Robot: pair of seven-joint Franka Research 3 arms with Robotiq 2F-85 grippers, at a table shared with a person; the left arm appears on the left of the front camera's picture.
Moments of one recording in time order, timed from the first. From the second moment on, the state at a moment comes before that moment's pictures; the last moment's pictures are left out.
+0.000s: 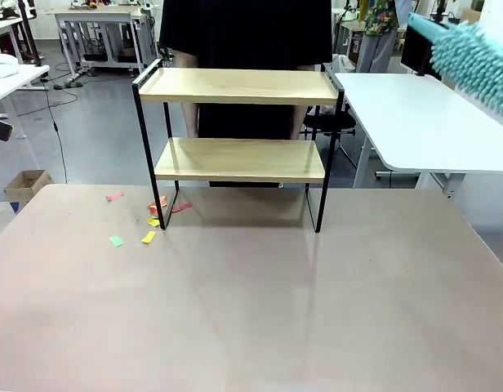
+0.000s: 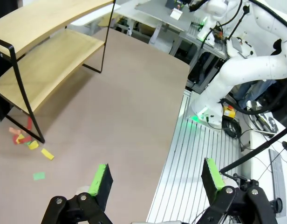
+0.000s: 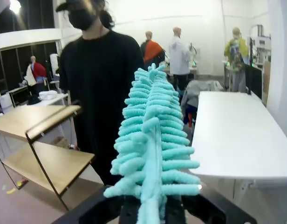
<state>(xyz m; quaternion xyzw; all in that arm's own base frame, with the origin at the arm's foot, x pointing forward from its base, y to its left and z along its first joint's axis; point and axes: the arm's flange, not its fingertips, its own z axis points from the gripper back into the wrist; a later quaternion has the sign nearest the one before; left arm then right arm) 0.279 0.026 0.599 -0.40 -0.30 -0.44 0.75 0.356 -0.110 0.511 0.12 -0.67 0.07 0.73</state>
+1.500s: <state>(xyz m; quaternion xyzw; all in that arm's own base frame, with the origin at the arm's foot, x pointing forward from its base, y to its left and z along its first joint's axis) 0.279 0.026 0.599 -0.40 -0.30 -0.44 0.75 0.379 -0.116 0.434 0.13 -0.61 0.04 0.78</state>
